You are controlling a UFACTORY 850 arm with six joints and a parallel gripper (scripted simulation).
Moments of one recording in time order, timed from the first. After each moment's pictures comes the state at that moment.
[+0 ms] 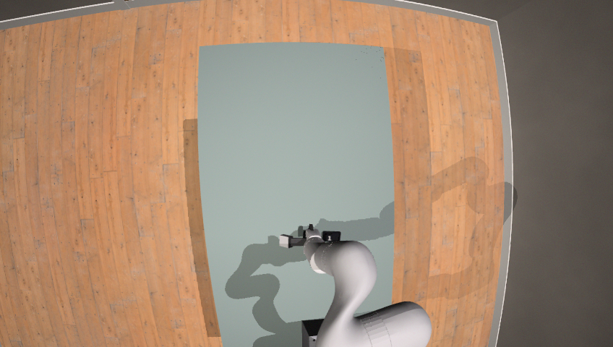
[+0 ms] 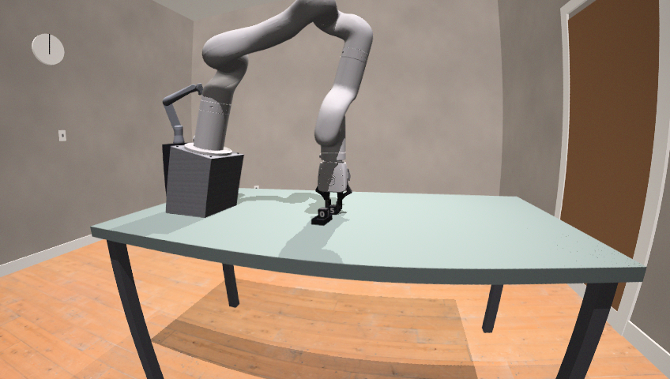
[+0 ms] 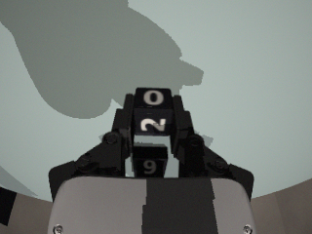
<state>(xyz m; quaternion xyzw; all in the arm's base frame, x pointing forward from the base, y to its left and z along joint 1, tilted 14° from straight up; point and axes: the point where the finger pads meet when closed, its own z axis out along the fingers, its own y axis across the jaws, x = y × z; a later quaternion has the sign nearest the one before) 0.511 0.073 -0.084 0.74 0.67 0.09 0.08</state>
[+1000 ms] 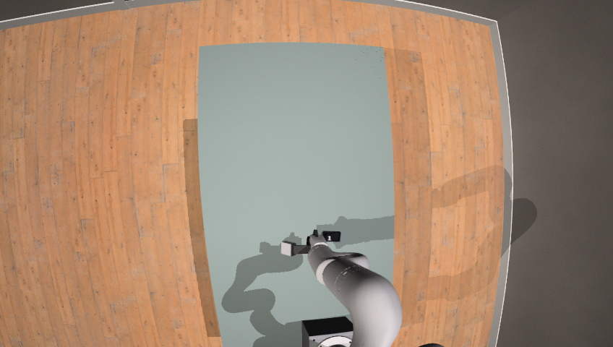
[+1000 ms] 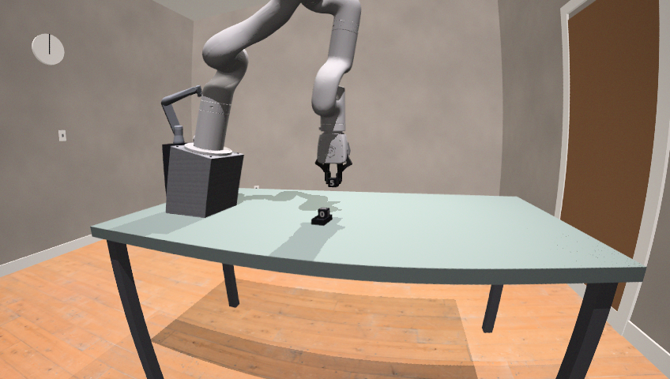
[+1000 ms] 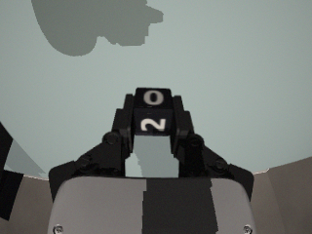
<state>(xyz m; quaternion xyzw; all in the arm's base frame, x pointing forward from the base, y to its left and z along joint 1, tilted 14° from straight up) 0.488 0.073 0.010 0.74 0.67 0.09 0.08</state>
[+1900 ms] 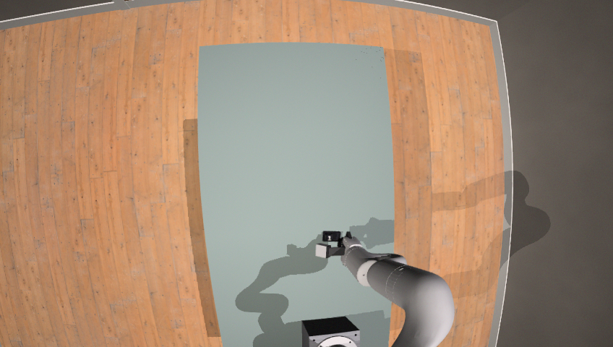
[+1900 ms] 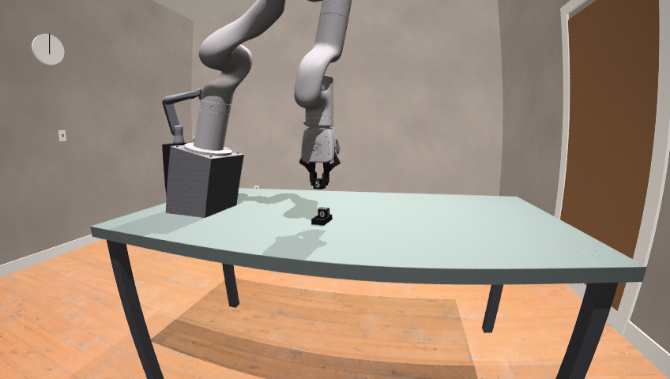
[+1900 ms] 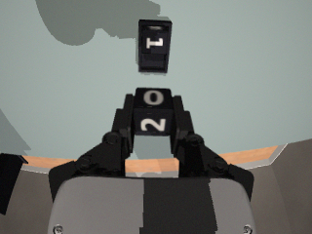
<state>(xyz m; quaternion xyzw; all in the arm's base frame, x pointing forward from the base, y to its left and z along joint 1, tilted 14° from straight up) 0.472 -0.047 0.020 0.74 0.67 0.08 0.09</state>
